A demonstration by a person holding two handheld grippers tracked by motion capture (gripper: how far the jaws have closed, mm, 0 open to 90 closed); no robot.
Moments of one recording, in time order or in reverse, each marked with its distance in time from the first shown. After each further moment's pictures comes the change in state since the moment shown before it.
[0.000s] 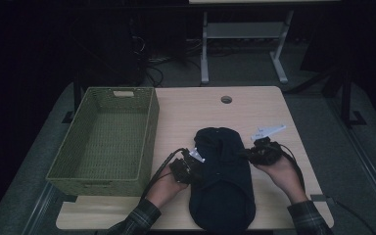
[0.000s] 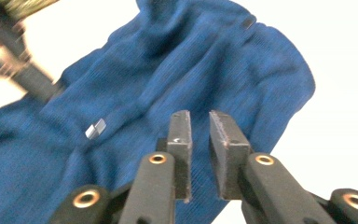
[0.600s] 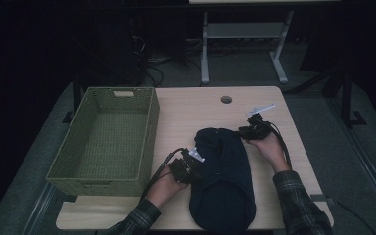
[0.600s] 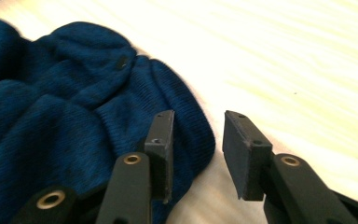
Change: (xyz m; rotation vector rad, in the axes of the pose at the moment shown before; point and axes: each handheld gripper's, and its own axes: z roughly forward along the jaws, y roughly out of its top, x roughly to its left) left arm 0.001 -0.001 0.000 -0.009 -0.013 -0.020; right arm -0.082 0.028 0.061 -0.005 -0.075 0.149
